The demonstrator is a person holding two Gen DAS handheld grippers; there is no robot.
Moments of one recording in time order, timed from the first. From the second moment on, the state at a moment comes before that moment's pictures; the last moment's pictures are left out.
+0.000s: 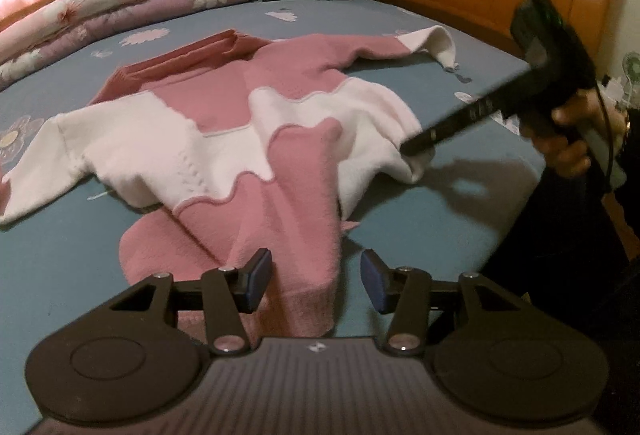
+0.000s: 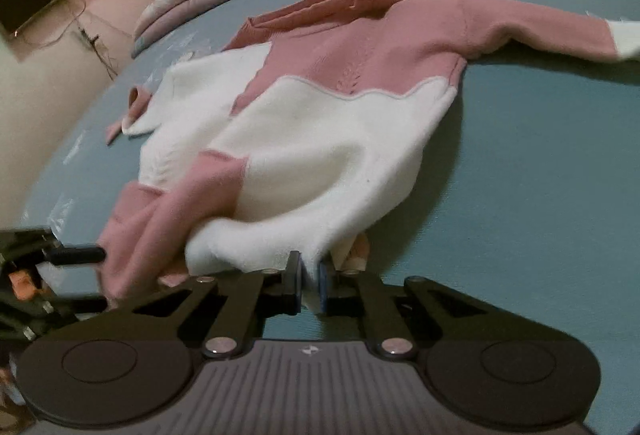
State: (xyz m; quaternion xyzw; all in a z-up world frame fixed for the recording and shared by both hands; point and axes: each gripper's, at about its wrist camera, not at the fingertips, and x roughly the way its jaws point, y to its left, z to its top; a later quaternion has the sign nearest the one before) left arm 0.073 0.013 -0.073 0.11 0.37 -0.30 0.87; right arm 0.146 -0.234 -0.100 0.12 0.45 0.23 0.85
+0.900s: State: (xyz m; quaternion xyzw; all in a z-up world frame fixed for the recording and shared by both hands) left arm 0.068 0.010 -0.077 0.13 0.38 -0.28 0.87; right arm 0.147 -0.313 -0.091 0.13 0.46 0.03 0.88
